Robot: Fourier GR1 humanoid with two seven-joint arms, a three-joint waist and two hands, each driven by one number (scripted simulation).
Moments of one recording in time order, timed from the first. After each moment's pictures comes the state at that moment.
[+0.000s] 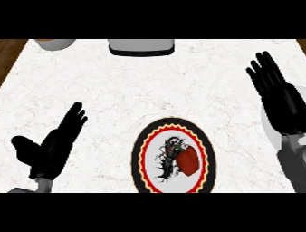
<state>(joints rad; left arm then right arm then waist) -0.01 0.38 -0.31 -1.56 0.42 0.22 0.06 -0.29 -0.37 0.10 -1.51 -0.45 -0.10 0.02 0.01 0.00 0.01</state>
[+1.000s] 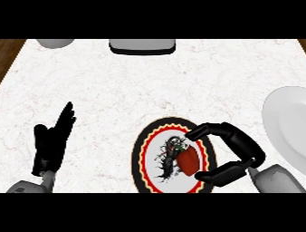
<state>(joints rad) -0.06 0.37 -0.31 -1.44 0.25 0.38 0.13 -0.22 -0.39 0.46 -1.41 -0.13 0.22 -0.49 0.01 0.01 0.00</state>
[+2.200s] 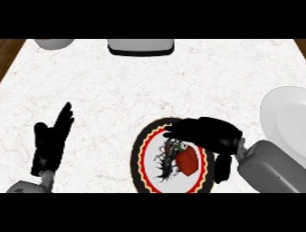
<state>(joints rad) -0.05 0.35 -0.27 -1.44 0.20 0.37 0.17 -0.49 -0.48 0.69 -1.45 0.49 0.44 -0.17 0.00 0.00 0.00</state>
